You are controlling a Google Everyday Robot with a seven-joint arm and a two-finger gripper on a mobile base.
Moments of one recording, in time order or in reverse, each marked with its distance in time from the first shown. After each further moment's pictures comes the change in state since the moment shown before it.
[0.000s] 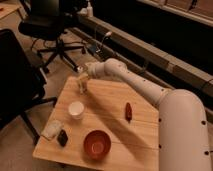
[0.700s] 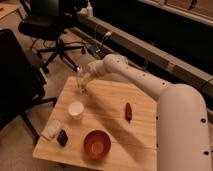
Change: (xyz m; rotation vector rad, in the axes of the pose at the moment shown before) arm 0.014 -0.004 -0.015 -0.010 0.154 -0.063
